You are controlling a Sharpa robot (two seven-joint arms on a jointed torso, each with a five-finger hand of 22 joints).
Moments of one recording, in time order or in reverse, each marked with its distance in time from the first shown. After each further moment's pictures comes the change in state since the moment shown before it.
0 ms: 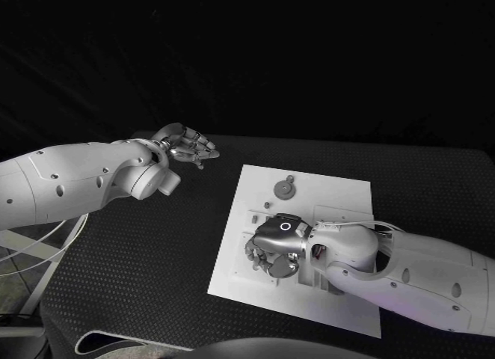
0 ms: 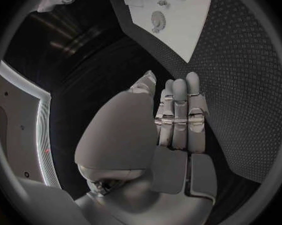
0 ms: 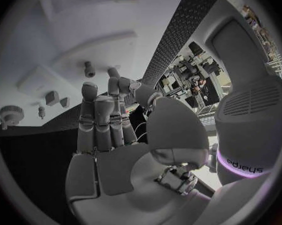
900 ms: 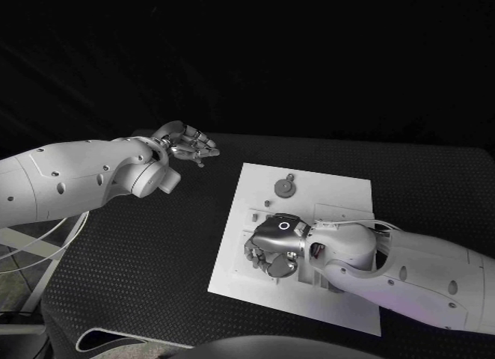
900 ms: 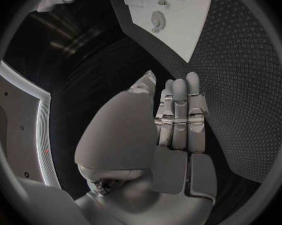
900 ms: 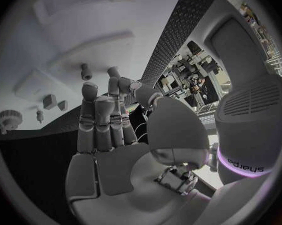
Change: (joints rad) left arm 0.000 0.002 0.000 -0.003 0.001 0.000 -0.002; left_hand 0.000 0.000 0.000 0.000 0.000 0.000 0.000 0.000 -0.001 0.000 0.000 0.000 0.000 0.000 0.000 0.000 -0.001 0.000 0.000 0.000 0.000 -0.001; right arm -0.003 0.012 -0.005 -0.012 0.017 0.005 0.010; right_hand -0.007 -0.007 0.005 -0.001 0.001 0.000 0.000 0.000 0.000 0.000 0.000 0.001 0.001 0.003 0.003 0.000 0.000 0.001 0.002 0.002 0.000 0.000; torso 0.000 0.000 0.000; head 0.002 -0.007
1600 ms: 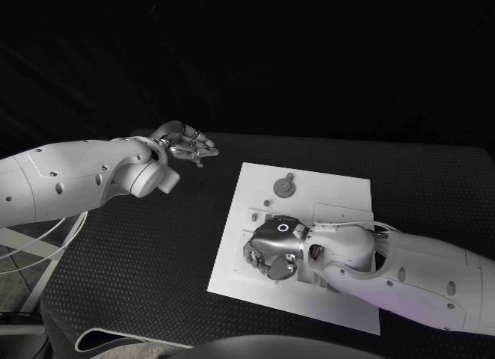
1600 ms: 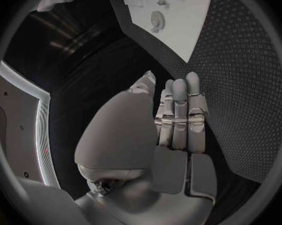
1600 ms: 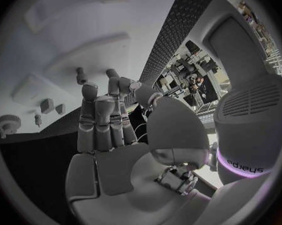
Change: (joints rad) left arm 0.000 0.000 0.000 -0.001 0.000 0.001 -0.005; left_hand -0.008 0.000 0.000 0.000 0.000 -0.001 -0.001 0.000 -0.001 -0.002 0.002 0.000 -0.001 0.000 0.000 0.000 0.000 0.000 0.000 0.000 0.000 -0.001; right arm -0.005 -0.002 -0.003 0.003 0.006 0.003 0.004; right_hand 0.003 0.002 -0.001 -0.001 0.000 0.000 0.000 0.000 0.000 0.000 0.000 -0.004 0.001 0.000 0.001 -0.004 0.000 0.000 0.000 0.000 0.000 0.000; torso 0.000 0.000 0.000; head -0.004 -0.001
